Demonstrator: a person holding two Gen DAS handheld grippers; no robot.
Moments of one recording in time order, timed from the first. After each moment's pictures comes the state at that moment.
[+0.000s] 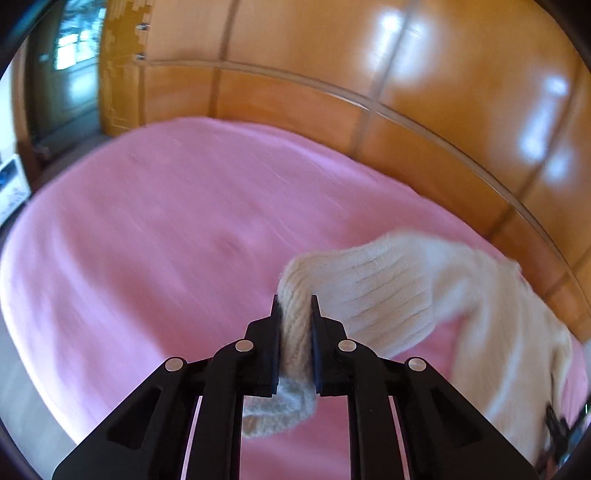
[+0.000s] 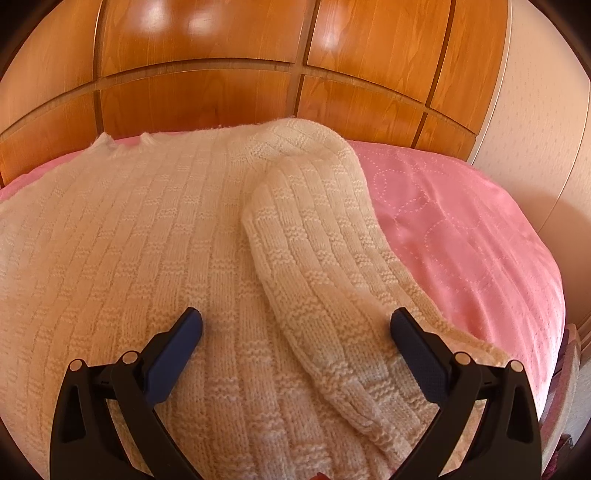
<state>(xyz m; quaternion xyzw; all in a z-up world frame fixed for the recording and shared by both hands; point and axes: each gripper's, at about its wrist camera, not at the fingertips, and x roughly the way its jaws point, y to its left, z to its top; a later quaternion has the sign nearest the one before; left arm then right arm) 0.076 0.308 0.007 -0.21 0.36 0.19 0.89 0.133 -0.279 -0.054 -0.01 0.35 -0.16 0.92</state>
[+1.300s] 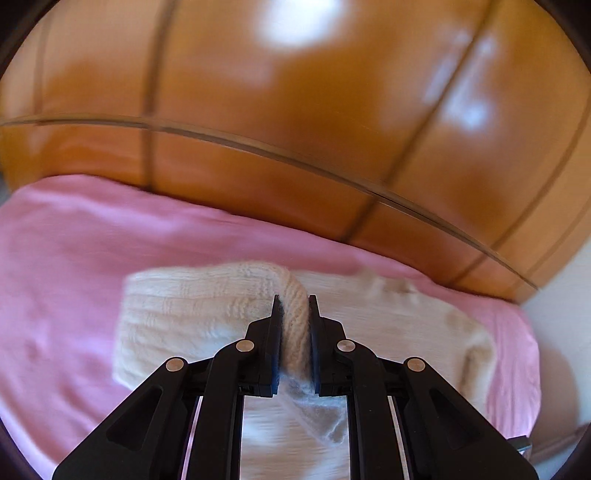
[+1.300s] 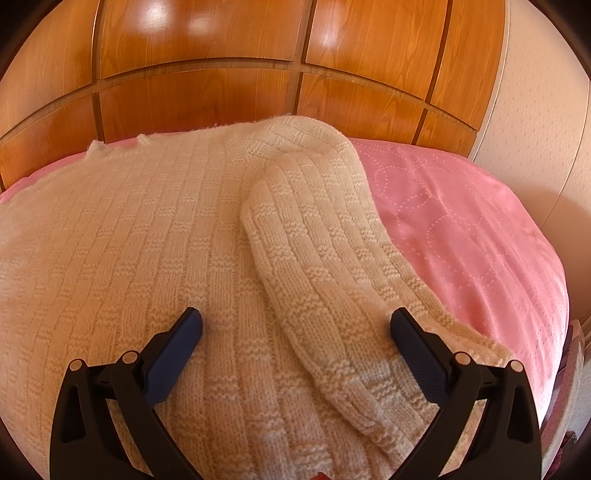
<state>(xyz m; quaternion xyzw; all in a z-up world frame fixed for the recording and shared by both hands) 0.255 0.122 0.091 -0.17 0.39 -0.03 0.90 0.135 -0.281 -0.059 -0.01 0.35 -0.16 0.92</state>
